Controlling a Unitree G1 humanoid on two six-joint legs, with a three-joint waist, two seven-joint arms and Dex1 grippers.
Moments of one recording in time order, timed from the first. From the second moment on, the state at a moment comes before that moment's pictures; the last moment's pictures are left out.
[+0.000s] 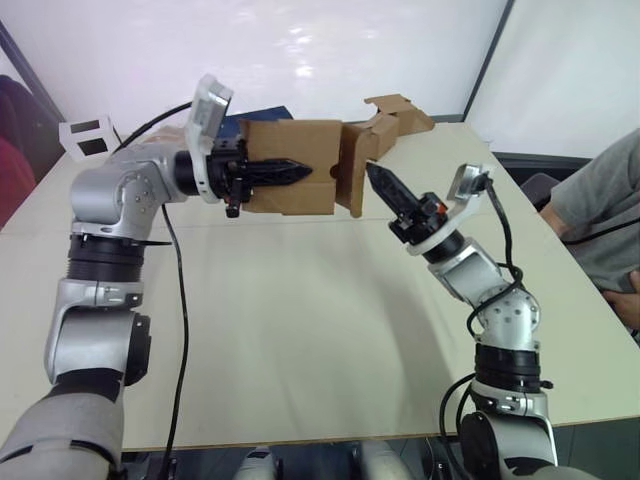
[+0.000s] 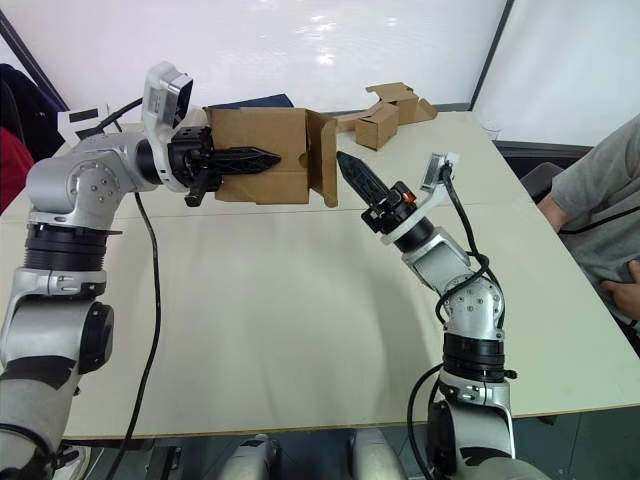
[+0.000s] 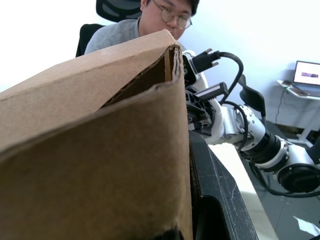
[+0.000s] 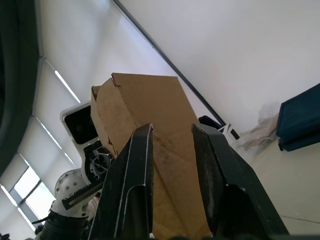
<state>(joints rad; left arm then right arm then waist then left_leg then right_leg) -1.11 0.60 0.02 0.33 -0.61 0.73 -1.37 -0.60 -0.18 -0.25 -0.10 1.16 0.70 0.49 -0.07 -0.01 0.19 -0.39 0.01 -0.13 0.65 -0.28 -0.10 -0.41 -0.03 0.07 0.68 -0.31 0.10</state>
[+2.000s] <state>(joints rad) -1.11 0.53 0.02 0.39 -0.60 0.67 -1.35 -0.55 -0.01 -0.20 -0.17 1.18 0.65 0.42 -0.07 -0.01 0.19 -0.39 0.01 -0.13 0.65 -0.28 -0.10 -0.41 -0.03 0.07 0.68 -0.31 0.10</state>
